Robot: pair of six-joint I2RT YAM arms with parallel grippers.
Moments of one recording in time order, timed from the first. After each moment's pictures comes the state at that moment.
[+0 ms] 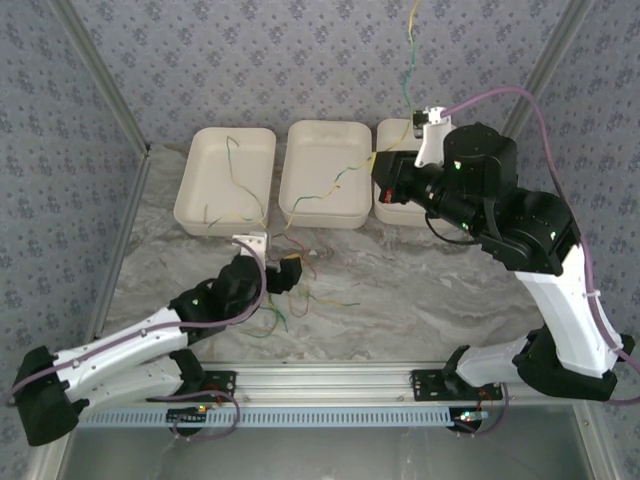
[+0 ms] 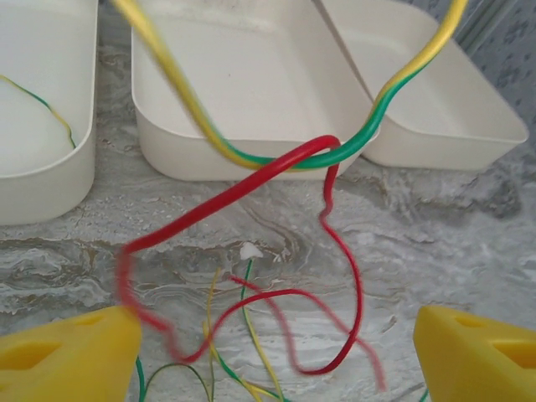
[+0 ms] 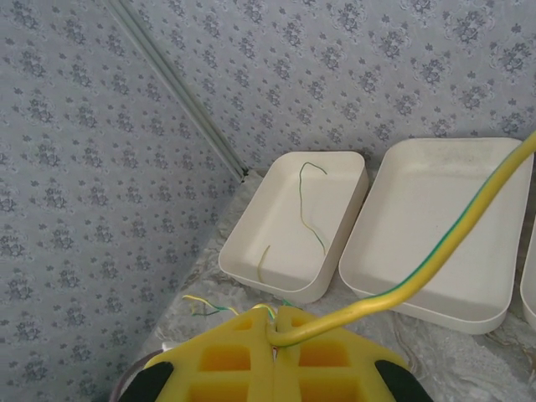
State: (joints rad) left arm -0.96 0.91 0.60 -0.16 -0.44 -0.56; right arm 0.85 1.31 2.10 -1.07 0.20 0.53
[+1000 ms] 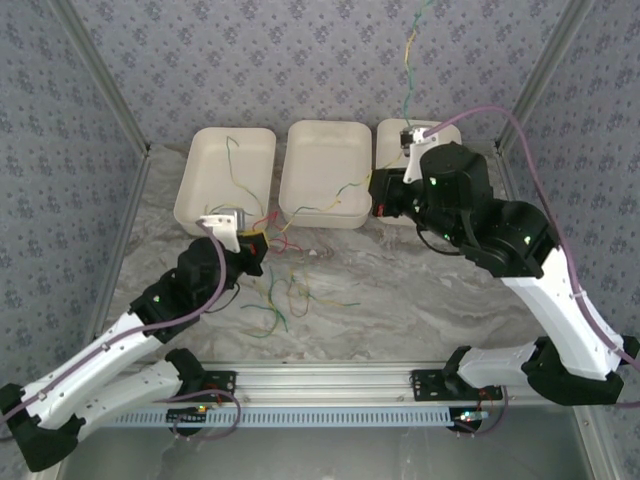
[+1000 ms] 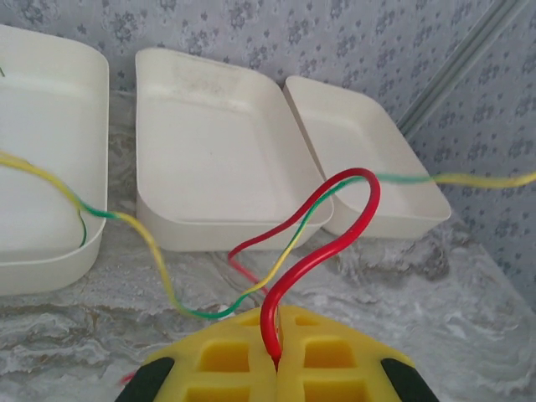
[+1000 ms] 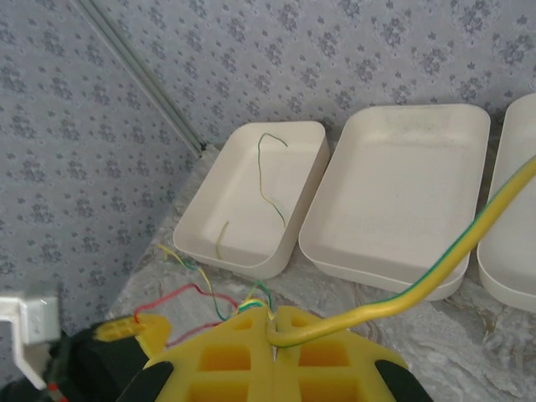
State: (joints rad) left arm -0.82 0.76 0.80 -0.33 -0.30 -0.55; right arm 0.87 1.24 1.86 -1.01 0.28 0.53
